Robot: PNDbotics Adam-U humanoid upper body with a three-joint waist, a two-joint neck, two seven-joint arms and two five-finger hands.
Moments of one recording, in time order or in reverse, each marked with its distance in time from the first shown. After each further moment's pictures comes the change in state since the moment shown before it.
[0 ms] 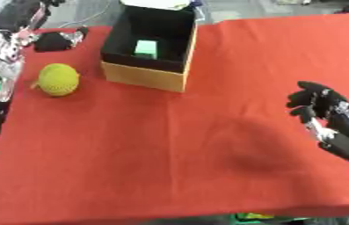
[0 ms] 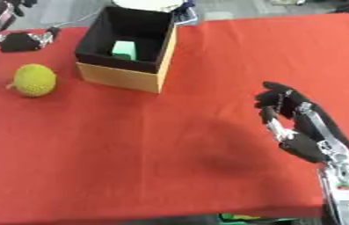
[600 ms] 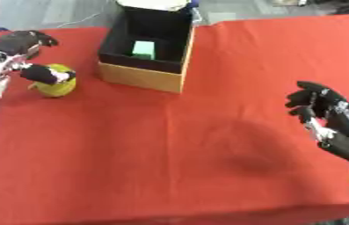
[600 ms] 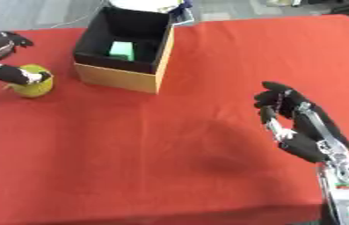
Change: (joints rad) left arm 0.030 -0.010 0.024 0.125 -0.211 -0.062 -0.141; right arm 0.001 0.000 0.000 0.000 0.000 -0.002 -0.002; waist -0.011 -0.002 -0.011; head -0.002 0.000
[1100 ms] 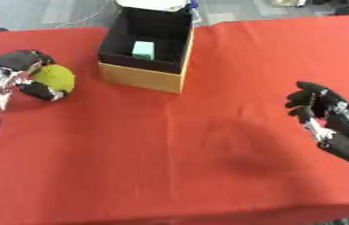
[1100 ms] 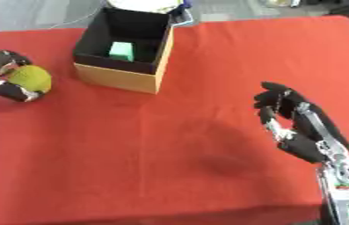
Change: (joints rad) left arm 0.008 -0.013 0.017 0.062 -0.082 0.006 0.003; right arm 0.003 0.000 0.000 0.000 0.000 0.000 0.000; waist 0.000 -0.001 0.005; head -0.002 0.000
